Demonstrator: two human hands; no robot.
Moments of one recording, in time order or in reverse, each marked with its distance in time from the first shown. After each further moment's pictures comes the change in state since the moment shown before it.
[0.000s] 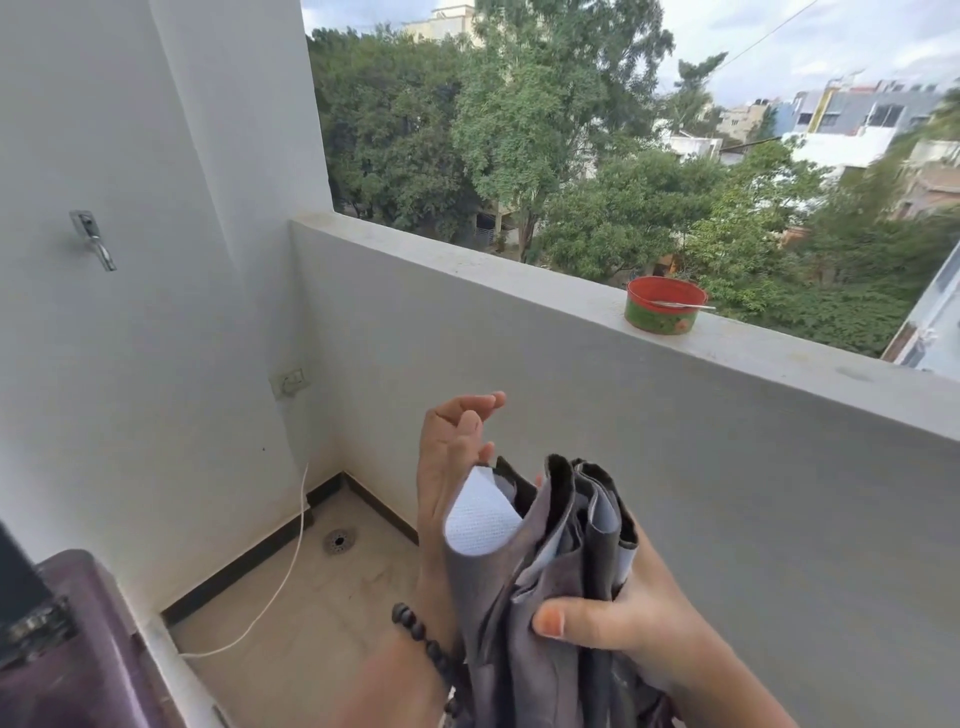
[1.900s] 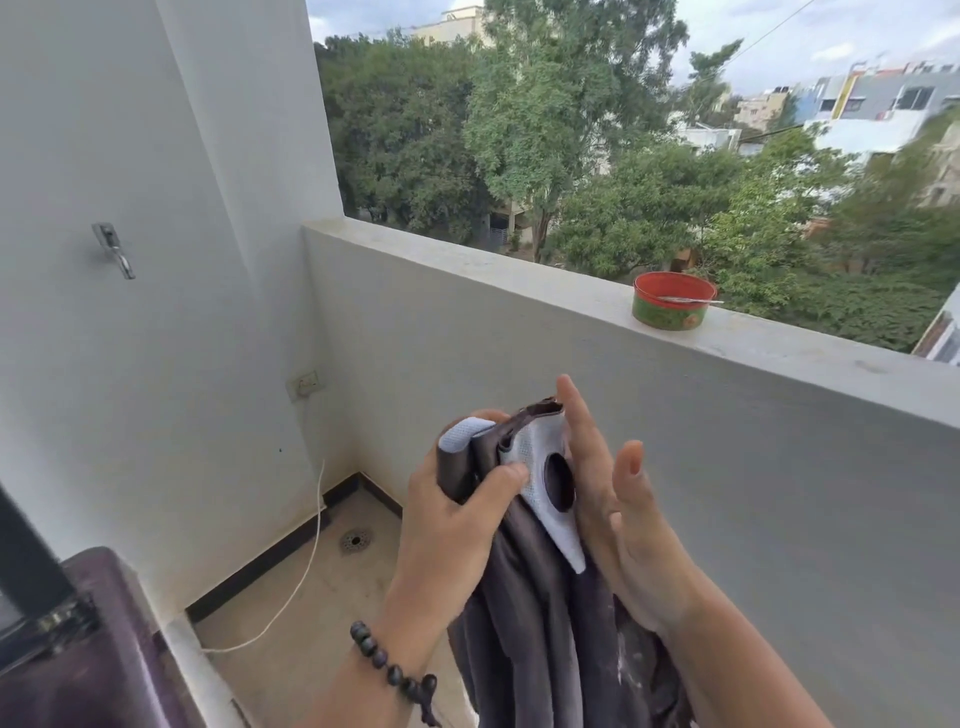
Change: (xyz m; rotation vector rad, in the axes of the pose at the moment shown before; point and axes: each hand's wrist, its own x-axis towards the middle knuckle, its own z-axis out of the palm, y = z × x) left_hand -0.027 -0.013 -0.021 0.193 -0.149 0.146; right_hand 0.029 -0.011 -0.001 0.164 -0.004 -0.036
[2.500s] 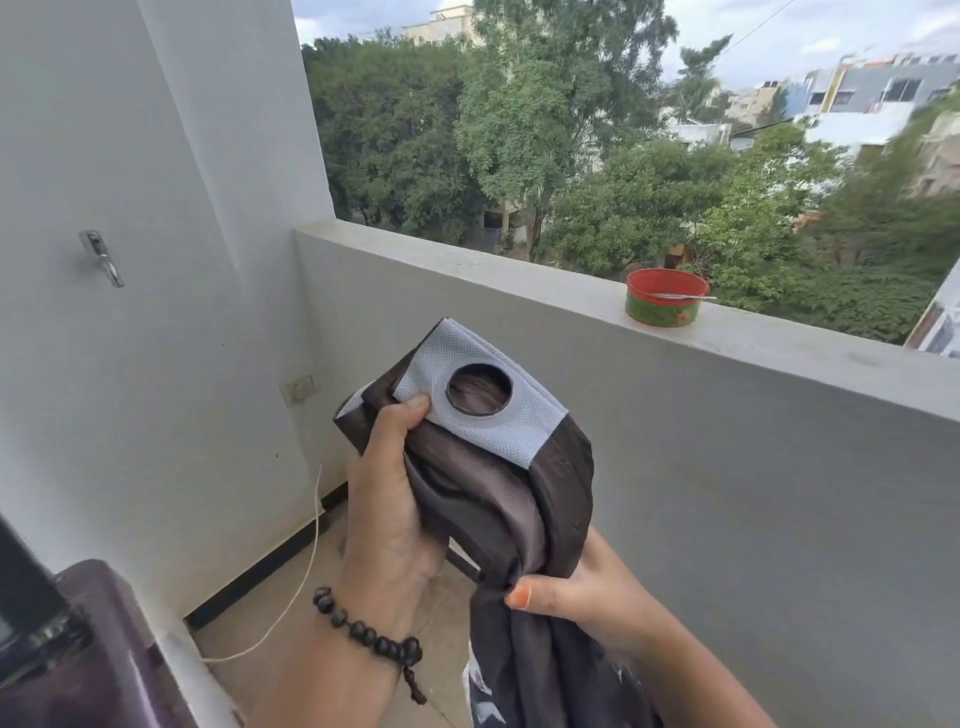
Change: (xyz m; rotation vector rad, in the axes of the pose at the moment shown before) left_hand 0.025 0.020 -0.008 -0.587 0.207 -0.251; right_hand -0.016 0.037 -0.003 -0.035 -0.015 0.195
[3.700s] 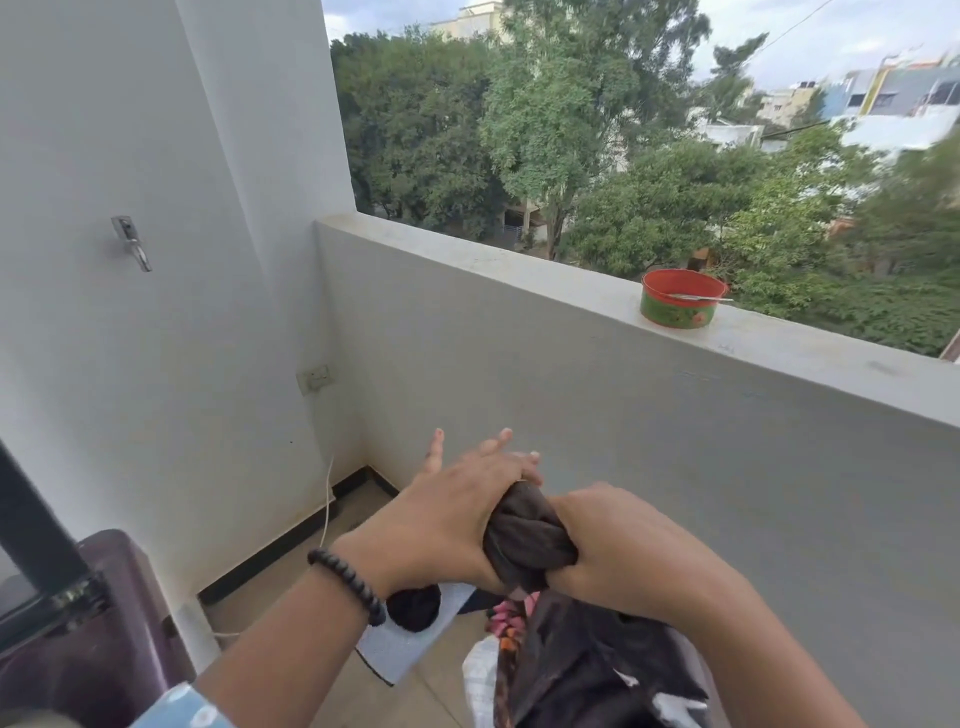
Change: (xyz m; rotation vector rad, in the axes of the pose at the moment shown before) left_hand 0.012 -0.012 -0.027 1.907 -0.855 0.266; right_hand 0.013 -0.045 -0.021 -1.368 -0.208 0.024
